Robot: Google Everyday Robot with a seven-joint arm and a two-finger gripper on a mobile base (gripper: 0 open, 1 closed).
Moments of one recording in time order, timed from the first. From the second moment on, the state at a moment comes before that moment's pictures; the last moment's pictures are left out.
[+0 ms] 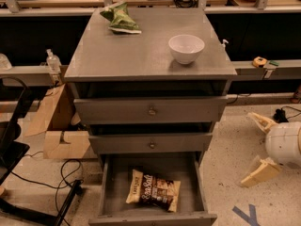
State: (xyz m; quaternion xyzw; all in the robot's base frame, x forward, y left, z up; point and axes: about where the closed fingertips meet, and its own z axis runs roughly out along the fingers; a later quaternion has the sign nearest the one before) arm 0.432 -0.252 0.780 -0.55 0.76 0.04 0.35
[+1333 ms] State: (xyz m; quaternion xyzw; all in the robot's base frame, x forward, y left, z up) arm 0.473 -0.185 0.564 -0.52 0.75 0.13 0.39
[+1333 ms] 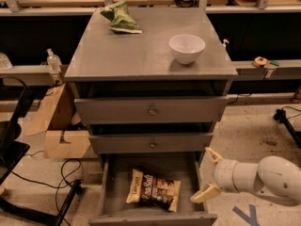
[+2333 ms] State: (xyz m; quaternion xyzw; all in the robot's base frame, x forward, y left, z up) arm 0.486 -0.151 0.476 -0.50 0.76 0.18 0.39
